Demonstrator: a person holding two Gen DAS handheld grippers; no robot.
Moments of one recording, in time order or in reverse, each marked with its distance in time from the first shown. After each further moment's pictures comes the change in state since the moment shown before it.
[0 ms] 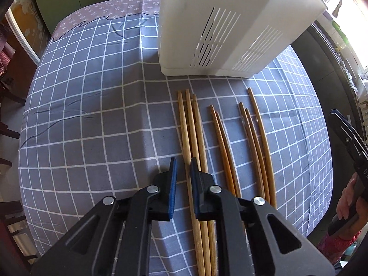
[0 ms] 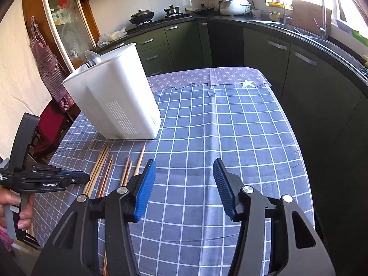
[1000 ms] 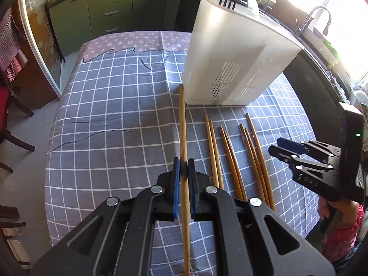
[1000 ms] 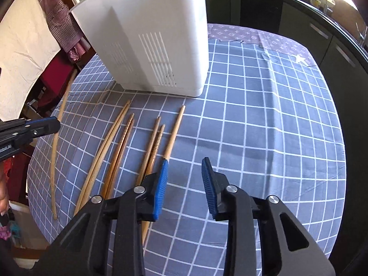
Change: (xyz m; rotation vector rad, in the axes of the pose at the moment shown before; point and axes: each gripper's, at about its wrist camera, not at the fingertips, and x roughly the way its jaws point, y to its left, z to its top) left arm -0.052 0.018 -0.011 -0.013 -0.212 -0.016; right arm 0.072 0.066 -0.005 -0.148 0.306 0.049
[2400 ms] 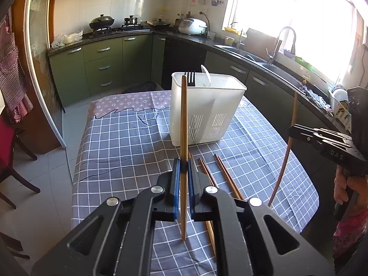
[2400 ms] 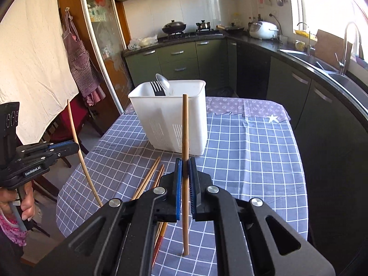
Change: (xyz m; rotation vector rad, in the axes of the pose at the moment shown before) left arm -0.103 -0.014 -0.034 0.131 -0.320 -0.014; right arm -0.160 0.014 -0.027 -0.013 -0.400 0.009
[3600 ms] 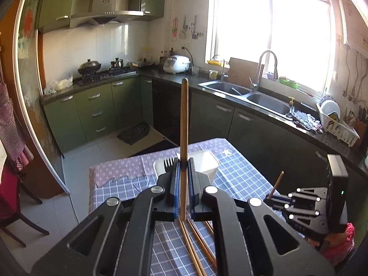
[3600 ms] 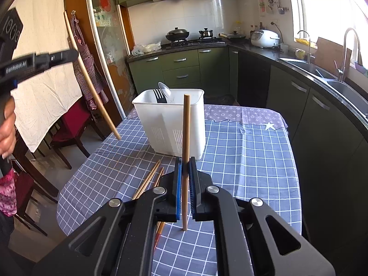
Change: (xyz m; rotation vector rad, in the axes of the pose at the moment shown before) left arm -0.061 -0.045 0.118 0.132 -0.225 -0.012; right arm -0.018 -0.004 -0.004 -0.024 -0.030 0.014
